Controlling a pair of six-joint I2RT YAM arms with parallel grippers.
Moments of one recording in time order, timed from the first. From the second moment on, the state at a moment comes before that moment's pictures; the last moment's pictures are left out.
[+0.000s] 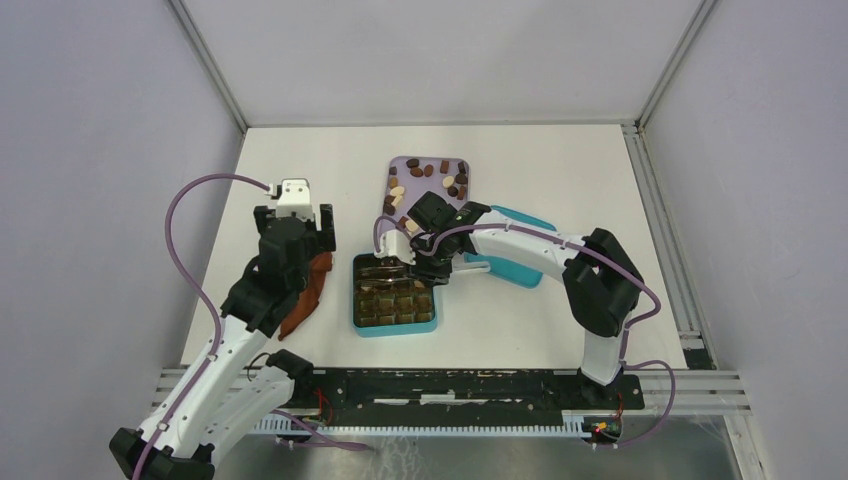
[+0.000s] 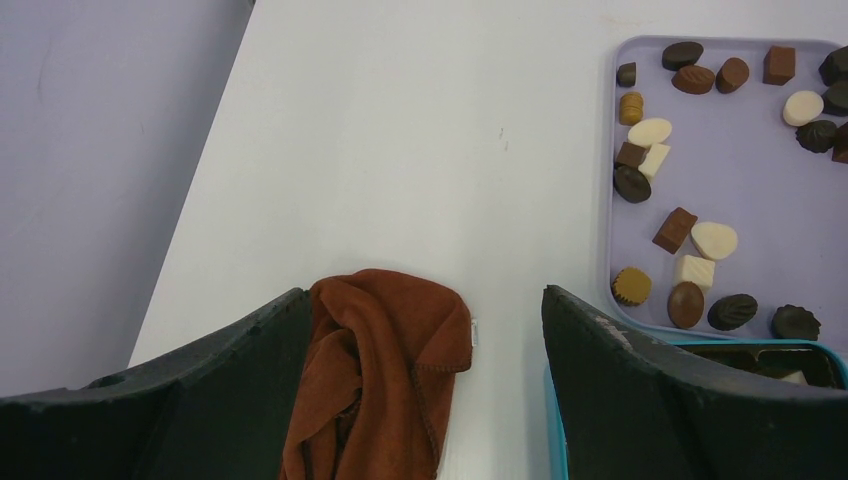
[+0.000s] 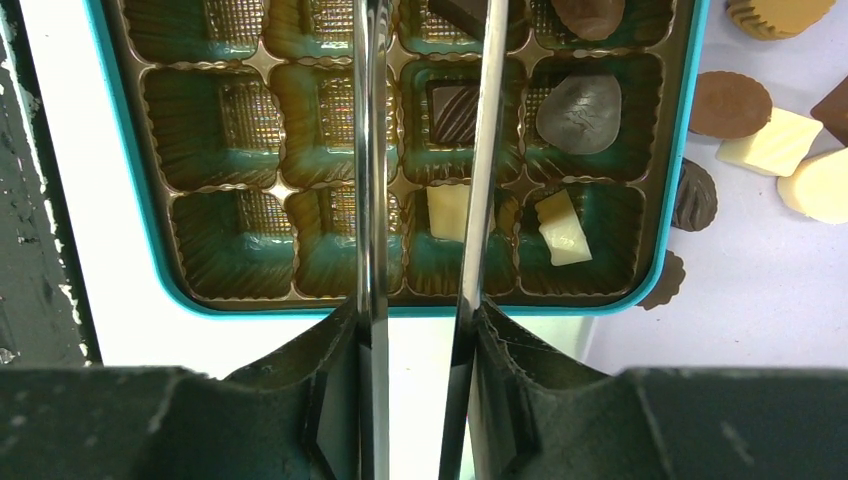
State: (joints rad) left arm -0.43 0.73 0.76 -0.36 -0.57 -0.06; right arm 0.88 1.86 1.43 -0.72 -0.36 -0.66
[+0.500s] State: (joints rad) left arm -0.43 0.72 0.76 -0.36 -0.57 -0.06; right arm 0.73 1.82 1.46 -0.74 -0.44 -0.67
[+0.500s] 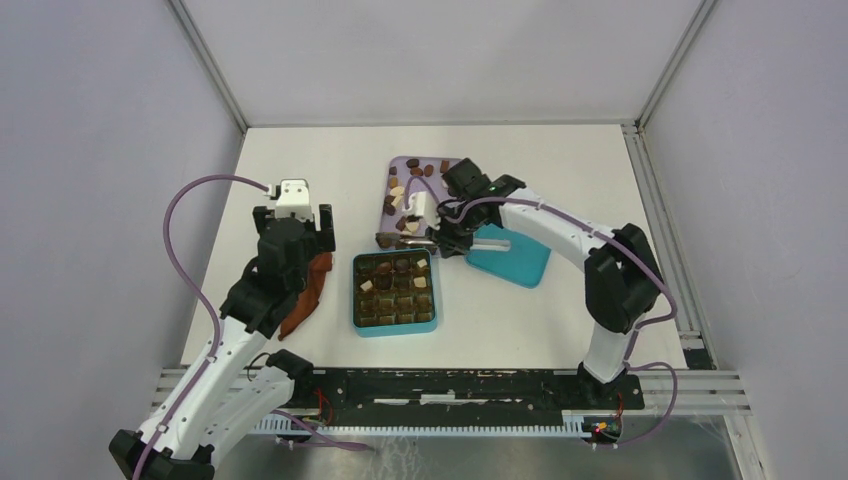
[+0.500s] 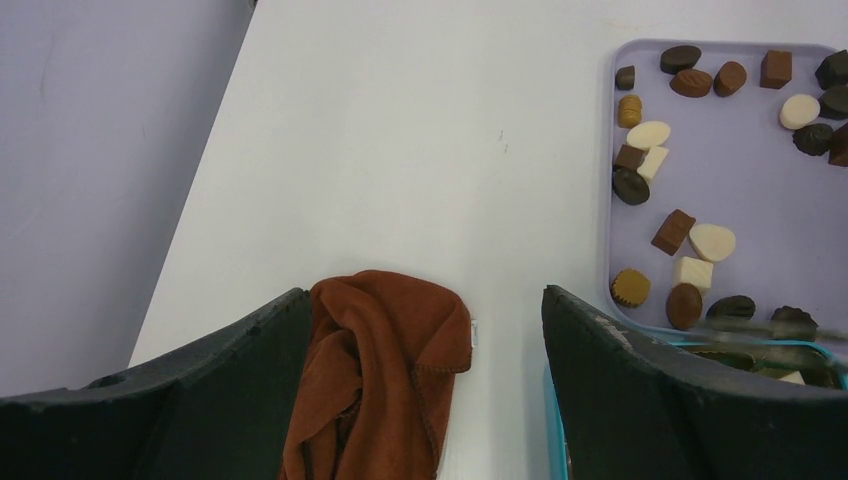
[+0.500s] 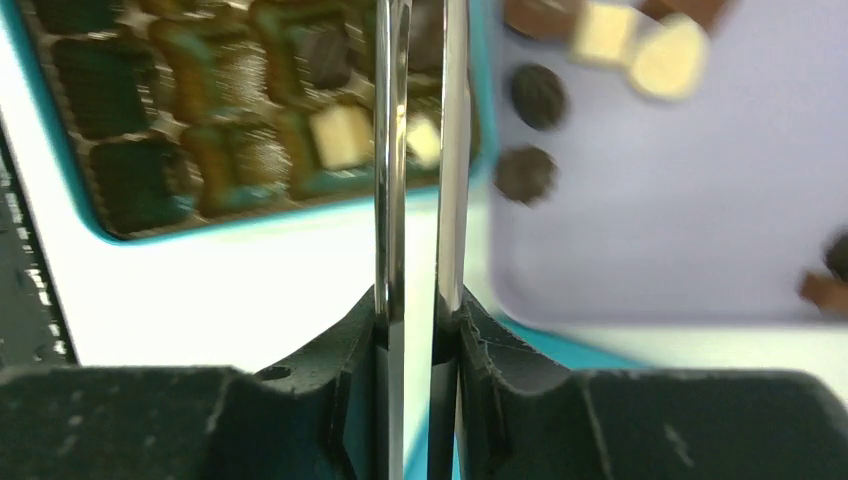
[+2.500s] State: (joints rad) left arm -0.43 0.73 0.76 -0.36 -0.54 -0.06; right arm 0.50 2.10 1.67 -0.88 -0.38 -0.73
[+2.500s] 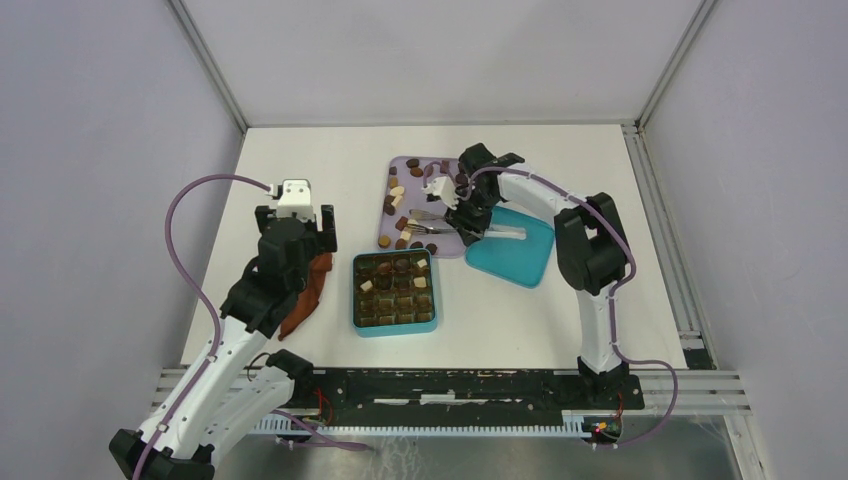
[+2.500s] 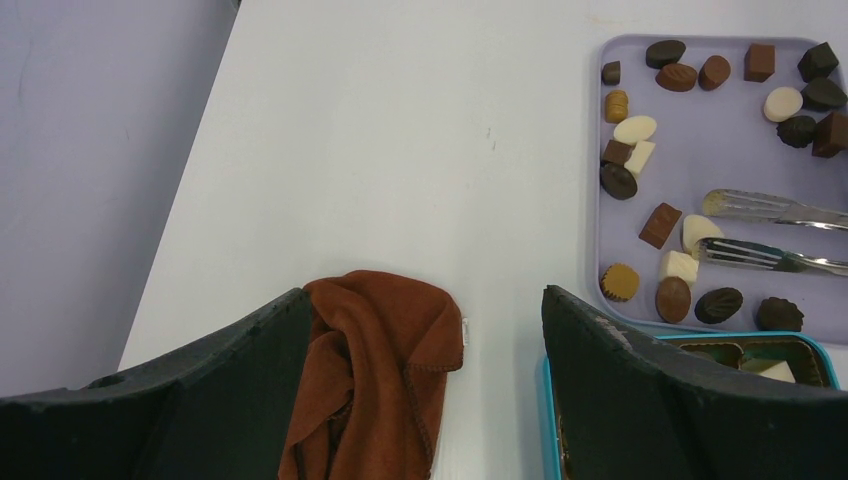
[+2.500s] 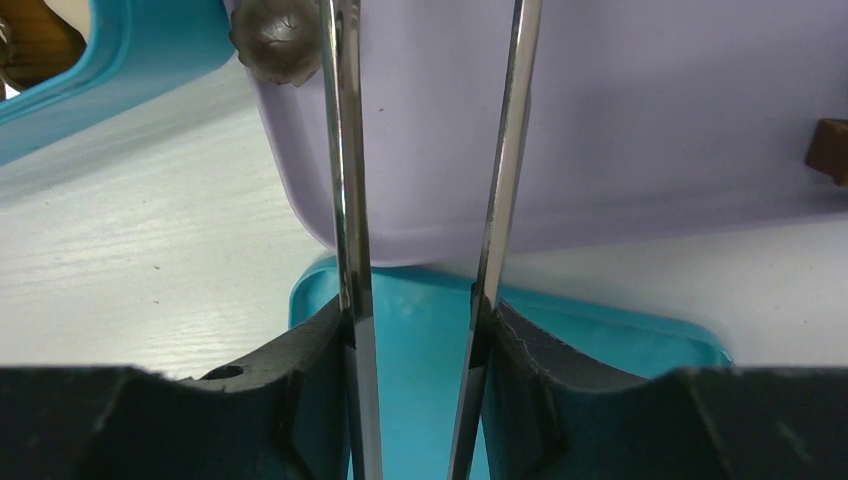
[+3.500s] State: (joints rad) left arm -0.43 0.73 0.76 -0.36 -0.54 -0.06; right arm 0.51 2.14 1.73 -0.89 -0.31 -0.68
